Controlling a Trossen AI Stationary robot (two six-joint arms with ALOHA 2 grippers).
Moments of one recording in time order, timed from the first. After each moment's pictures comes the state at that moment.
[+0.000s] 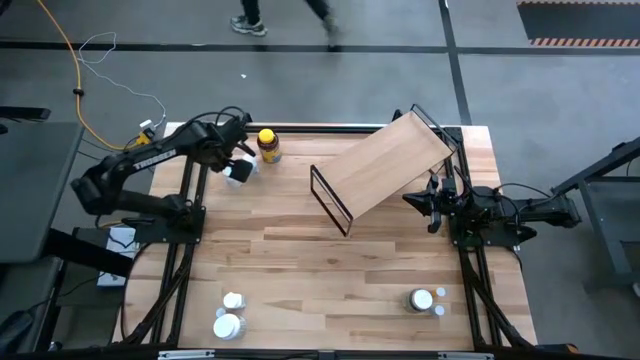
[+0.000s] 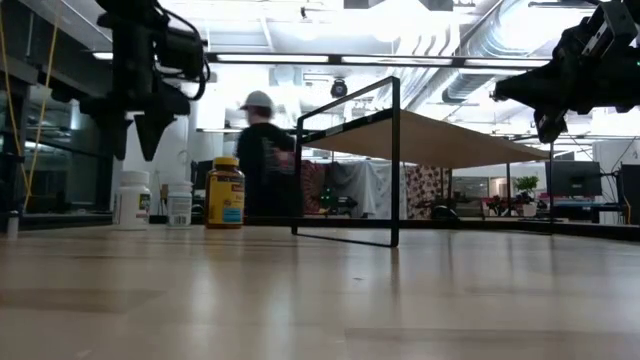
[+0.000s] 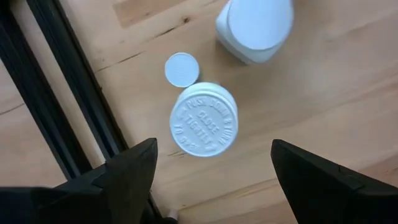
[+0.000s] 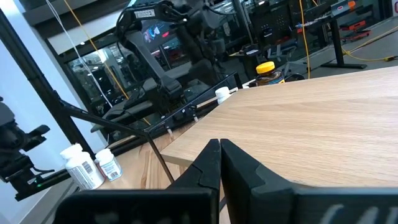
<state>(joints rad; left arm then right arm) 0.83 1.23 0.93 -1.16 -0.14 -0.47 0.05 0.01 0.01 0.05 0.25 0.37</state>
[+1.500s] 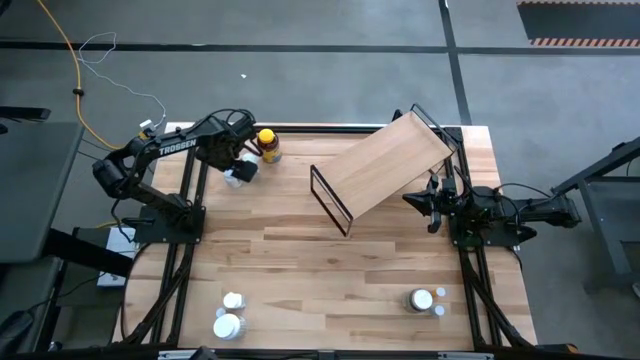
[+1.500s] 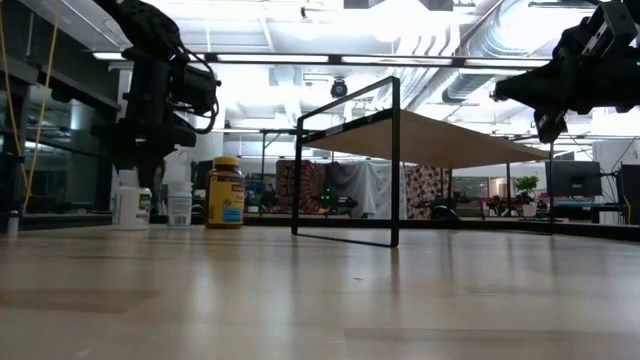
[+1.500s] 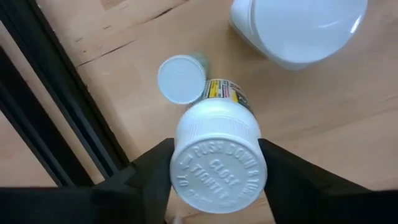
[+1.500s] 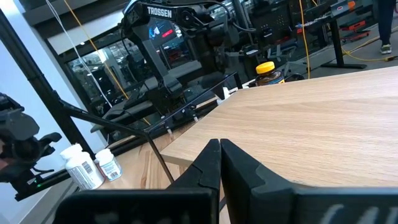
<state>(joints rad) 0.89 1.43 0.93 -1.12 -0.11 -0.39 0.05 0.01 0.01 0.05 0.25 0.37</state>
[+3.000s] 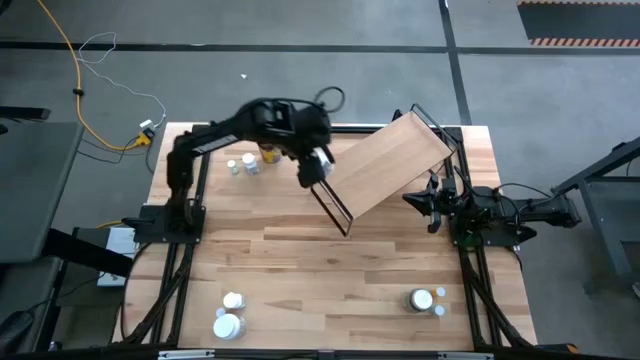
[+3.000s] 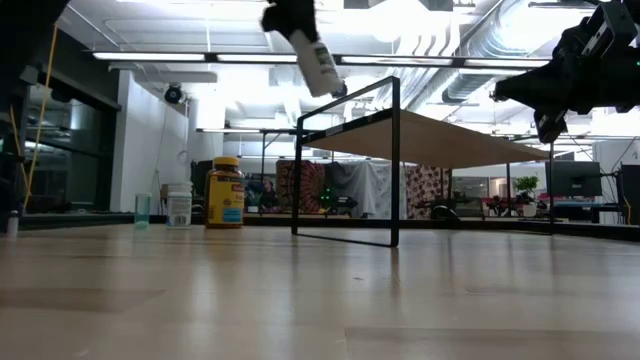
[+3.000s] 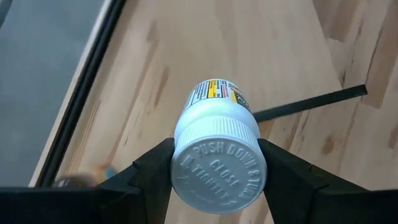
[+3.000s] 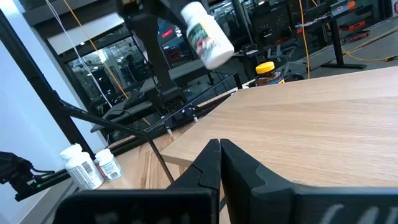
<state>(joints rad) 0.31 1.96 2.31 -1.48 -0.12 -0.09 0.05 0.01 0.01 0.05 0.25 0.37</state>
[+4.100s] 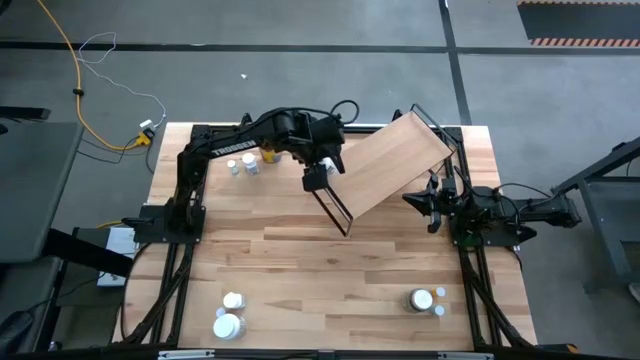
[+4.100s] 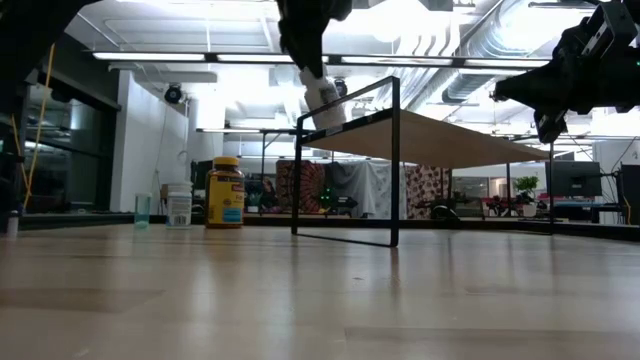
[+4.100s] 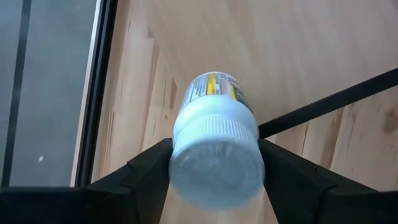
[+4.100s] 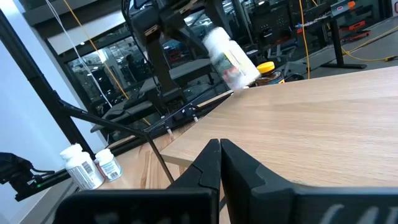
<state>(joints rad) 0.31 2.03 2.26 -1.44 -0.19 0.09 0.05 0.01 0.01 0.05 0.25 0.37</state>
